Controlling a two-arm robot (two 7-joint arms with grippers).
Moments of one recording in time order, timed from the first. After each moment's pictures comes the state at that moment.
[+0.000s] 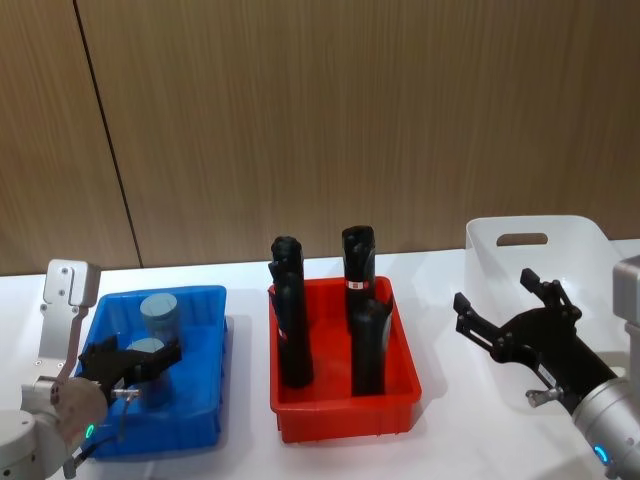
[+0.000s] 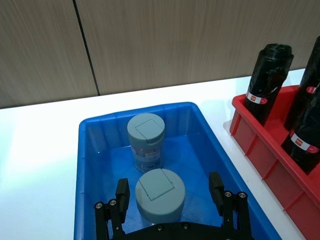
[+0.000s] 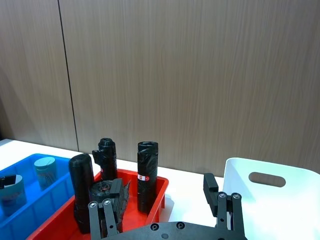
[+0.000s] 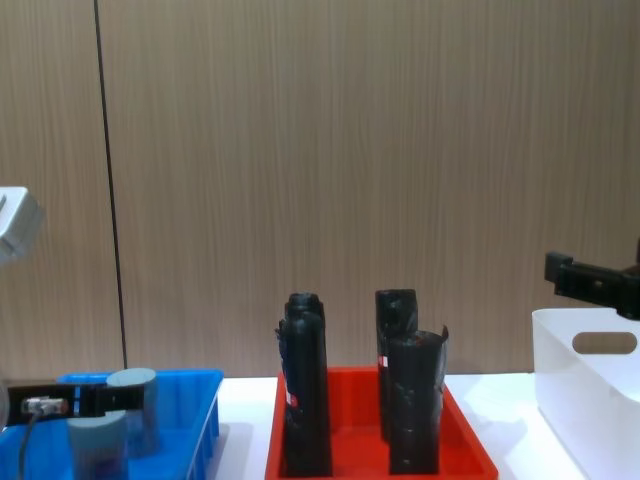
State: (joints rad) left arm -0.35 0.39 0.31 -1.28 -0.52 0.32 -0.01; right arm -0.01 0.34 -0.23 -1.77 0.29 0.03 0.07
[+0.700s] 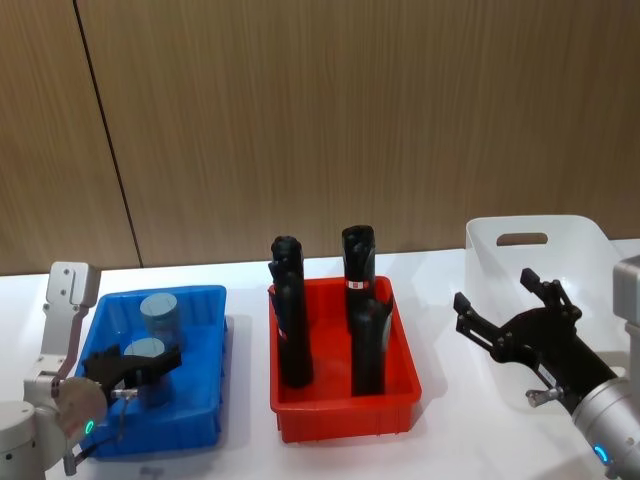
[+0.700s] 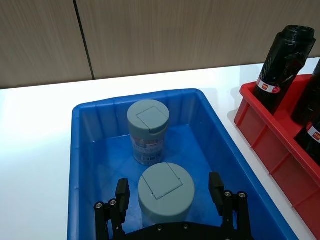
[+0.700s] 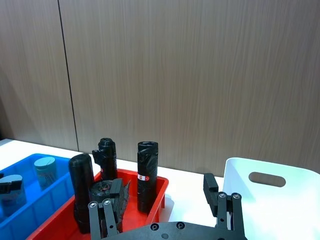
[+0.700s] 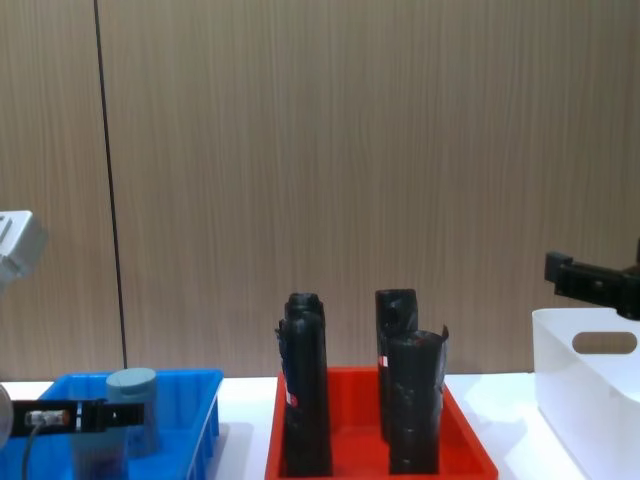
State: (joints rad) left arm -0.41 0.37 0.30 -1.16 -0.52 0.35 -0.07; right arm -0.01 0.34 -0.23 -1.77 0.29 0.03 0.07
